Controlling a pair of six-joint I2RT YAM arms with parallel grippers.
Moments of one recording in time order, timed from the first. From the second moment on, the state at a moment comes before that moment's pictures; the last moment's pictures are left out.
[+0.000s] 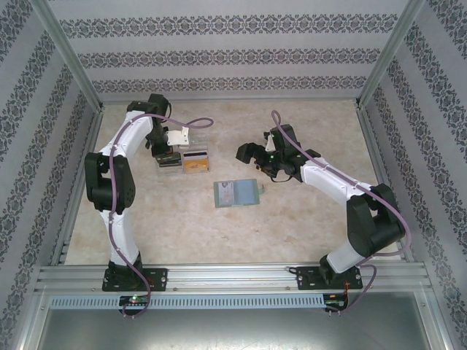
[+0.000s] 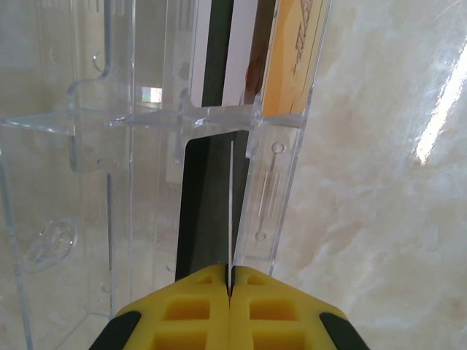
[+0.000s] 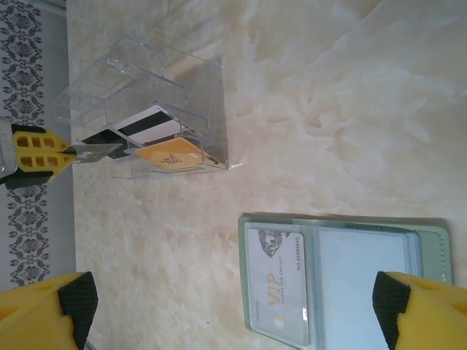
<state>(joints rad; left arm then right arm) -0.10 2.02 1.80 -1.21 0.08 1.20 0.43 1.57 1.05 -0.26 -0.43 0.81</state>
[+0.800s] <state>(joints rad) -0.11 2.09 1.84 -1.21 0.06 1.24 0.43 1.57 1.05 -0.27 -0.43 0.81</state>
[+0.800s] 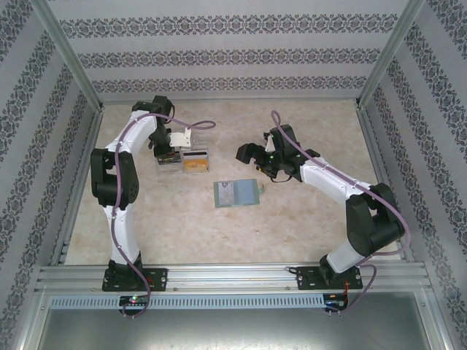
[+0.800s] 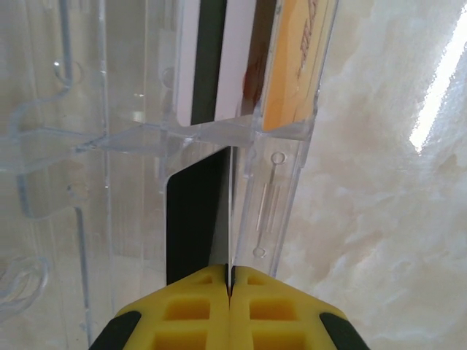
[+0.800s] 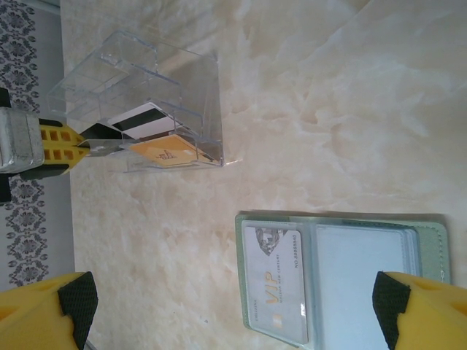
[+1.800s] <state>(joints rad) -0.11 2.09 1.88 -1.22 0.05 1.30 0.44 1.58 1.07 -0.29 -0.43 0.81</state>
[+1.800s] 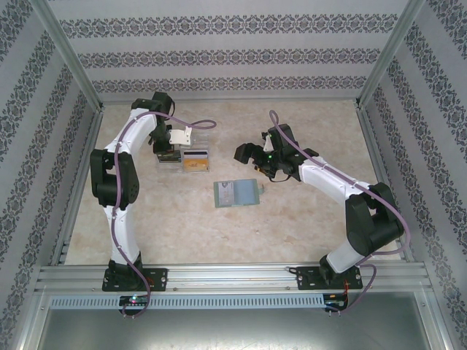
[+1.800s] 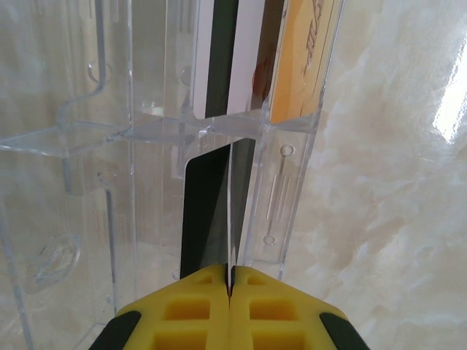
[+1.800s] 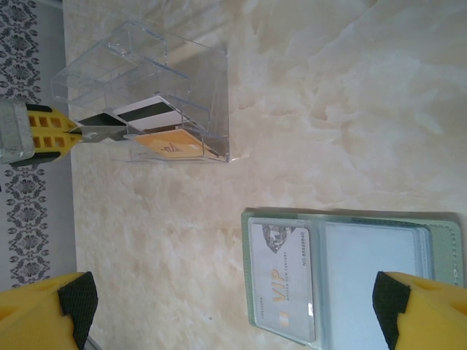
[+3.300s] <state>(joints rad) -0.10 1.94 1.79 -1.09 0.16 1.24 0.53 1.58 1.11 -0.38 -0.32 0.78</state>
